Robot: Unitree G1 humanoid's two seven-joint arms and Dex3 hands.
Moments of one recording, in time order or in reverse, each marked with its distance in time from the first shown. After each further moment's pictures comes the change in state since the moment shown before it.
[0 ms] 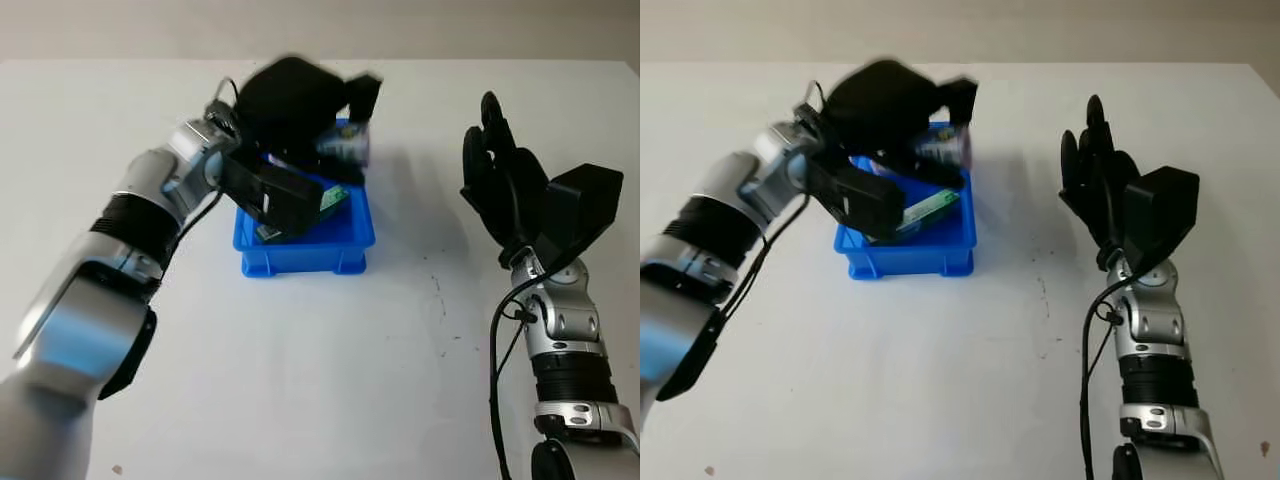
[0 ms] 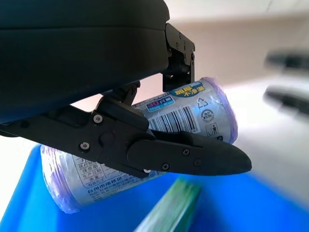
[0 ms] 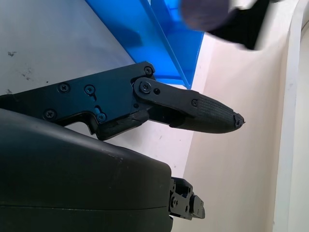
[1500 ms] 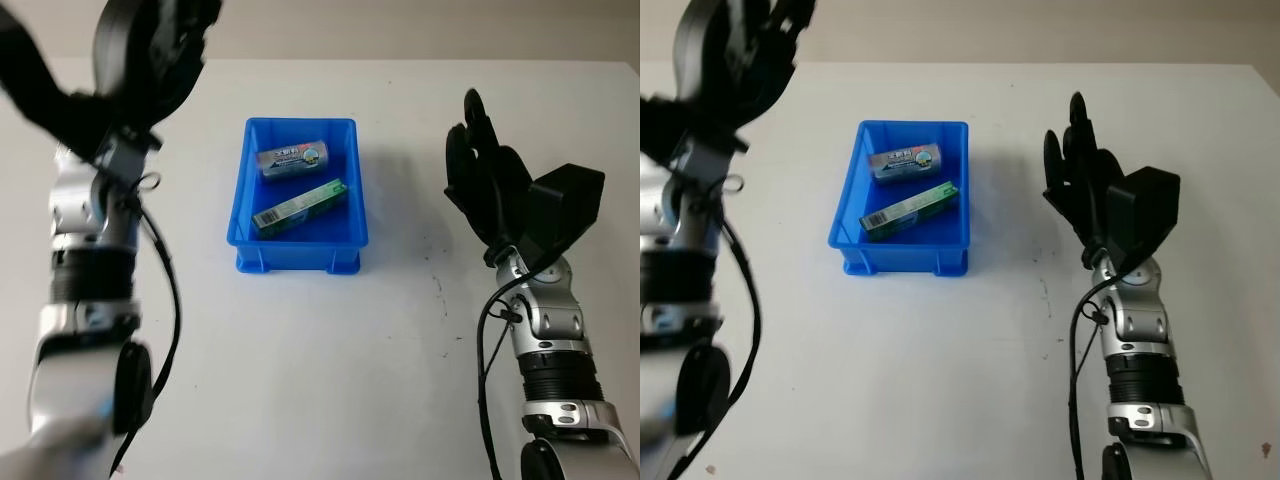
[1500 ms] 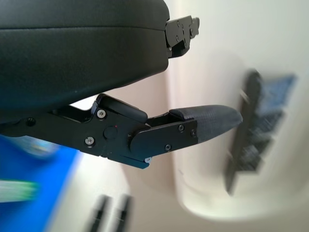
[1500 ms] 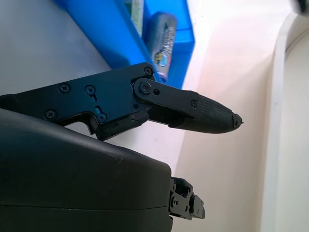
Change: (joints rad) left arm 0.442 -0.026 0.794 -0.625 -1.200 0.536 -0.443; right arm -0.041 0.043 0.034 0.001 -0.001 -0.025 0.010
